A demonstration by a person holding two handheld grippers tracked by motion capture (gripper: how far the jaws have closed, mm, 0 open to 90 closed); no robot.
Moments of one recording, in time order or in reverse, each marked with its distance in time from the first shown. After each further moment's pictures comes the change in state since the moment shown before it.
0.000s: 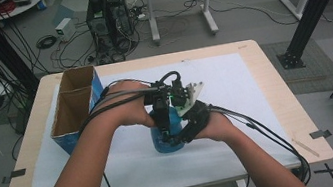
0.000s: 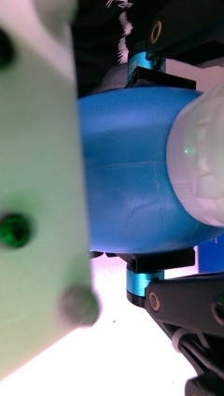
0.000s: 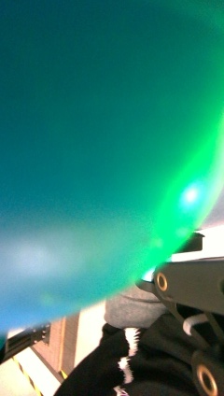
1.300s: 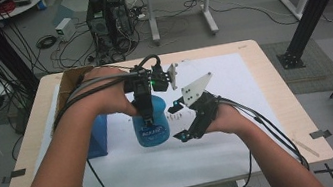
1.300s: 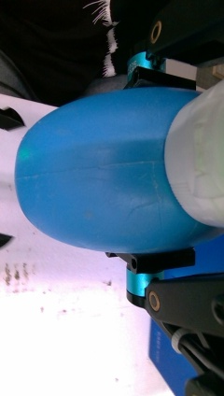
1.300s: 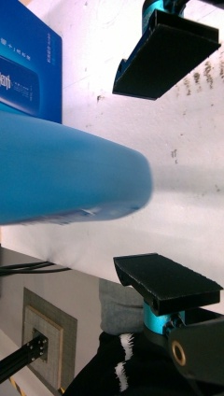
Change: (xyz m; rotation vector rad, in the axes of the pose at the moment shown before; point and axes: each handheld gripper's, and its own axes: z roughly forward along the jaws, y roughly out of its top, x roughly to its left) left arm 0.013 -0.037 -0.043 0.032 -0.002 -0.122; right arm -0.009 0.004 -0.030 0.040 -0.062 -0.034
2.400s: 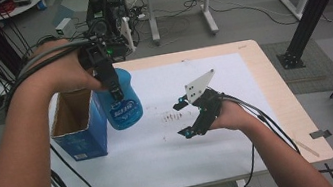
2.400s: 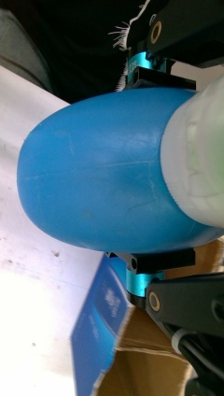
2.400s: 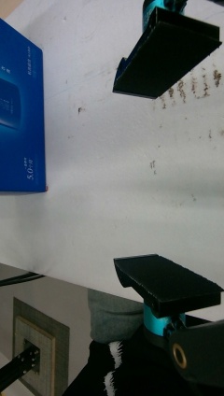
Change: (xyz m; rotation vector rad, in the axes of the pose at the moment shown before) left arm 0.030 -0.074 -0.065 -0.079 -0.017 -0.335; right arm -0.006 -0.006 -0.009 0.046 -0.023 0.039
